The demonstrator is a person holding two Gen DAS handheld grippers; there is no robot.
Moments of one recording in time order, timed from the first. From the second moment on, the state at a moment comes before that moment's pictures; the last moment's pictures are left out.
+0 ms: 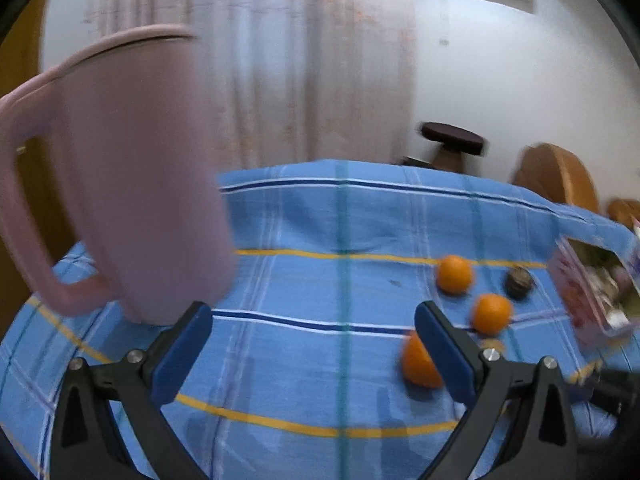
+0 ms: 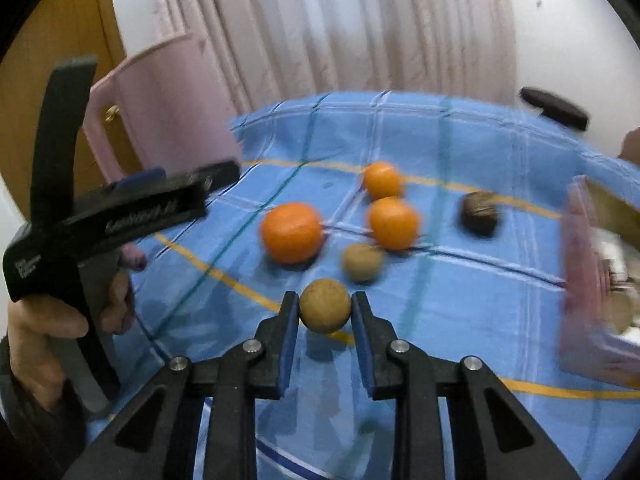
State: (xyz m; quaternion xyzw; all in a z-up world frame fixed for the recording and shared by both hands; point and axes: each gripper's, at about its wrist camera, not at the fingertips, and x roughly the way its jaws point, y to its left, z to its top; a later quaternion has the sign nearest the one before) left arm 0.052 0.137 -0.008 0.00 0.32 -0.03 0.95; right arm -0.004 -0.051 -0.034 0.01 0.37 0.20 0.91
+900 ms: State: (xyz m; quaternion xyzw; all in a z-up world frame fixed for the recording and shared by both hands) left arm 0.081 0.083 -0.045 0.00 0.42 -0.11 0.90; right arm -0.005 -0.108 -0.020 0.05 0.35 0.17 0.92
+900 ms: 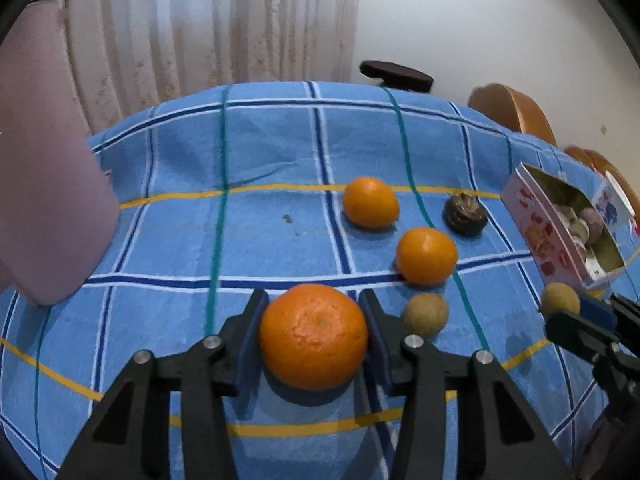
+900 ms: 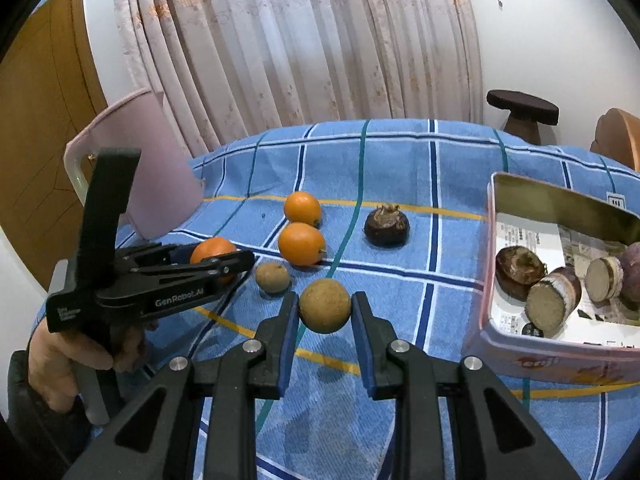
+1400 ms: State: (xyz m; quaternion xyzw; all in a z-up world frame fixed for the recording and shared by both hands) left arm 0.039 0.042 0.004 -0.04 0.29 -0.10 0.95; right arm -0.024 -0.167 0.021 0.04 0.26 0.12 0.96
